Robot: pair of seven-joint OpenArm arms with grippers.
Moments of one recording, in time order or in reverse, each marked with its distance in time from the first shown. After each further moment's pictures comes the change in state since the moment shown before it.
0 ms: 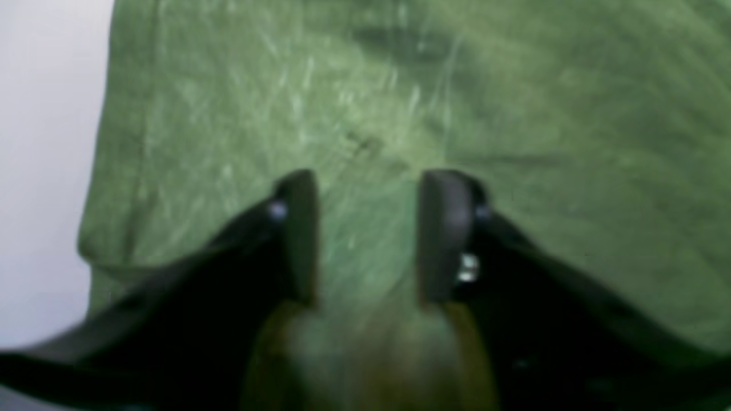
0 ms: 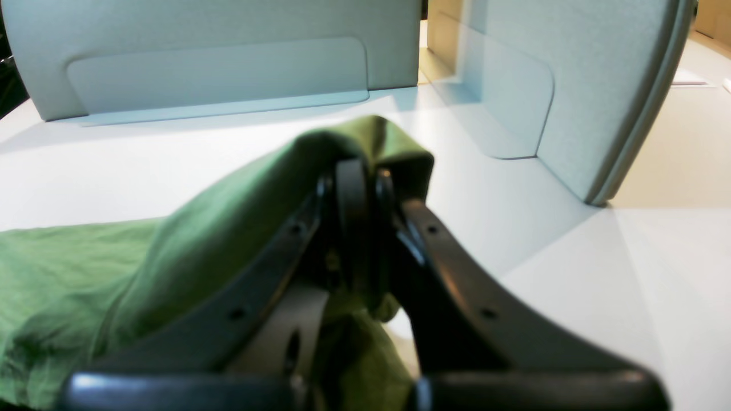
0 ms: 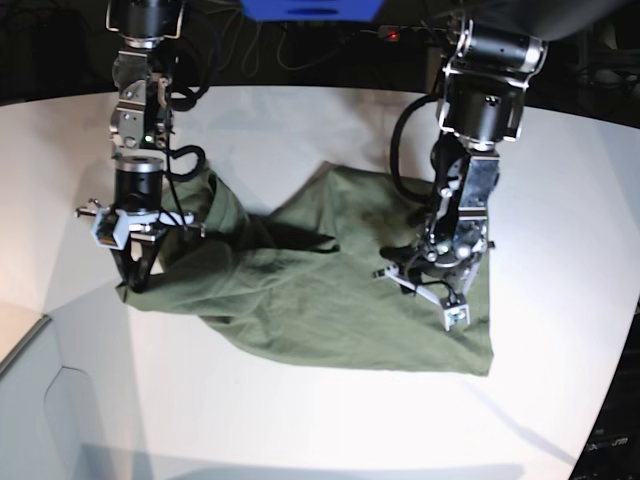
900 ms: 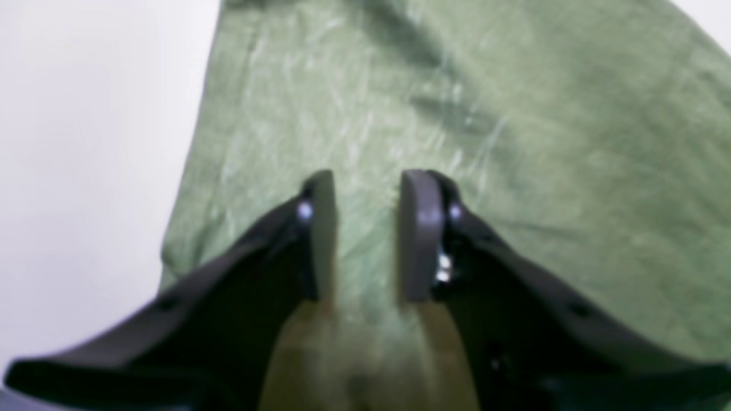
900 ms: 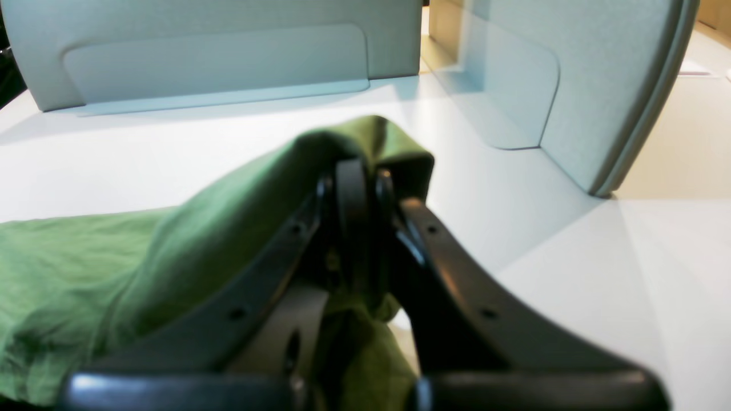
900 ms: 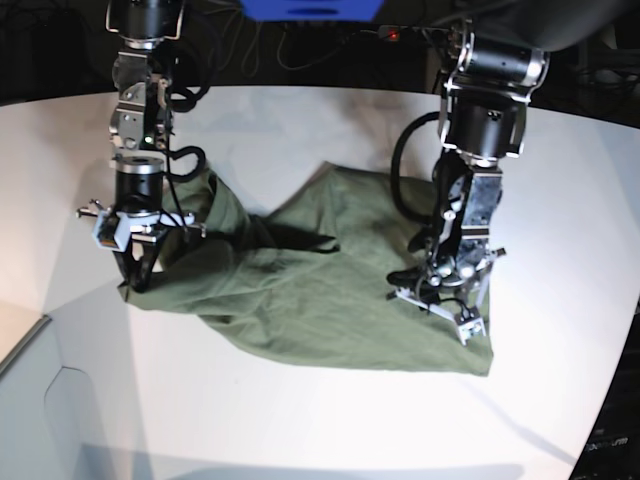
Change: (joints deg) left arm -2.8 0.0 -0.2 0.3 0.0 9.0 2.8; right arm 0.2 0.0 0.0 0.0 0.0 0.0 -1.4
